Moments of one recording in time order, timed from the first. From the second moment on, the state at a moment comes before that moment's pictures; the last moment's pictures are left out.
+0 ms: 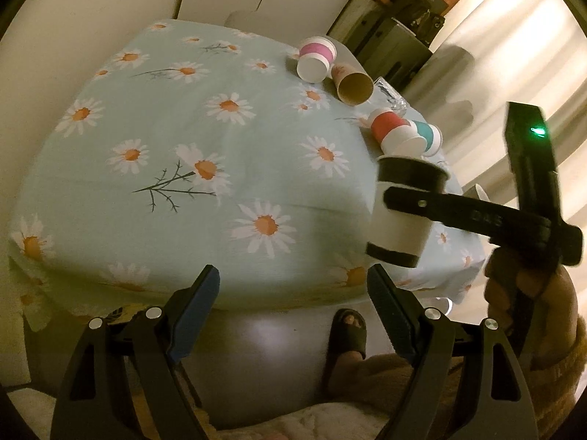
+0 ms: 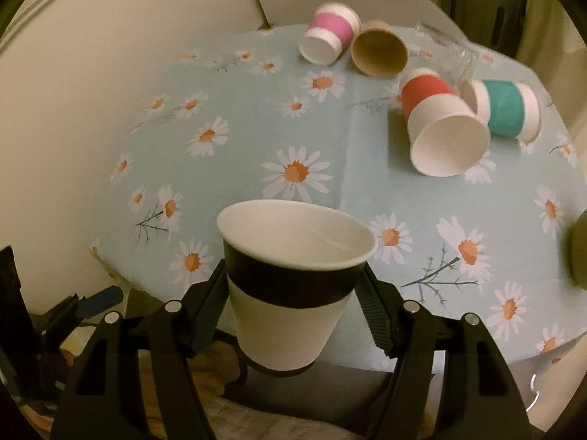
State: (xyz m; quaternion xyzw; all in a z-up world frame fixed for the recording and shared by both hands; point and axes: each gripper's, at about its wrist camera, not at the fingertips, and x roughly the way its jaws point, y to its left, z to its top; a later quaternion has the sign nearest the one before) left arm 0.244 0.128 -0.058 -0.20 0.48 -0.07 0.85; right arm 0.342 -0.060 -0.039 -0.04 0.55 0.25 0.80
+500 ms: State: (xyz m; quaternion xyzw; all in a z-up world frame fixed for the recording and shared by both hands) left arm 0.250 0.123 -0.066 -0.18 0.48 -0.04 0.85; right arm 0.316 -0.079 -0.016 -0.02 0.49 0.27 0.83
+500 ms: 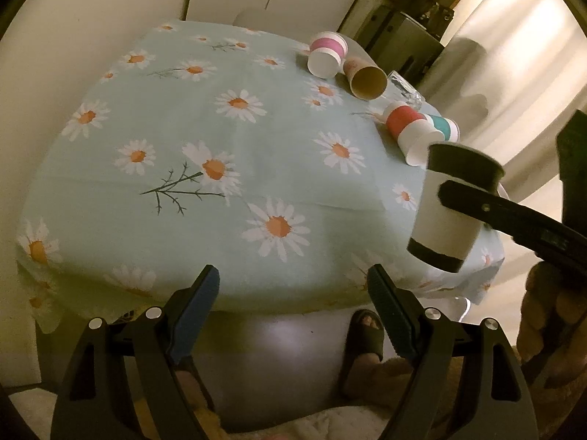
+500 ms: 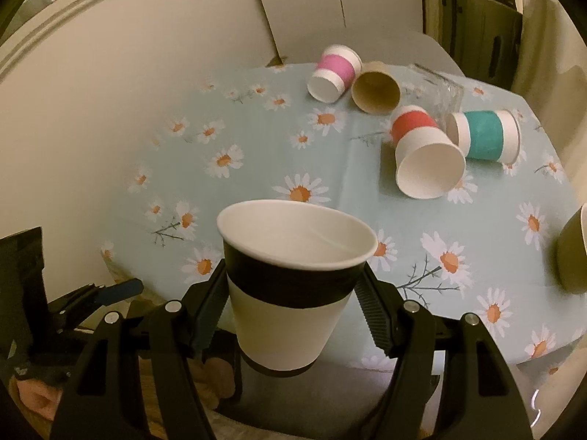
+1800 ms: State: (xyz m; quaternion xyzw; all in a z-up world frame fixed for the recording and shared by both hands) left arm 0.253 0.121 -0.063 -0.15 0.47 -0.01 0.87; right arm 0.288 -0.092 0.006 -0.01 0.37 0.29 0.88
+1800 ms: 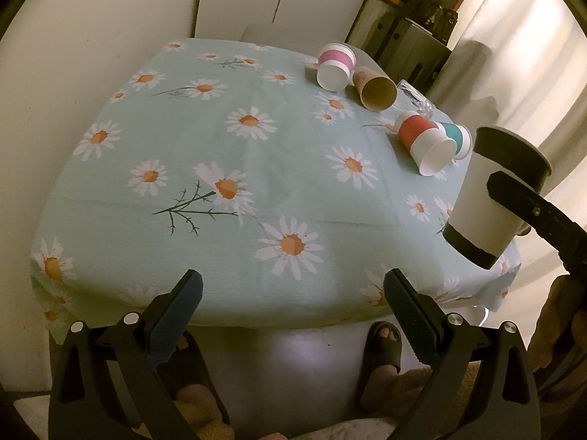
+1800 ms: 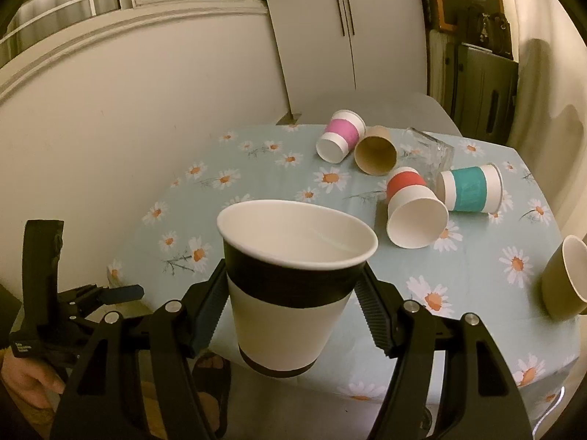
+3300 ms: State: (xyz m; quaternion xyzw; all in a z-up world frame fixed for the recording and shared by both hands) left arm 0.255 0.140 -0.067 -0.18 0.47 0.02 0.87; right arm 0.277 -0.065 -0.096 -0.10 0.22 0.26 0.94
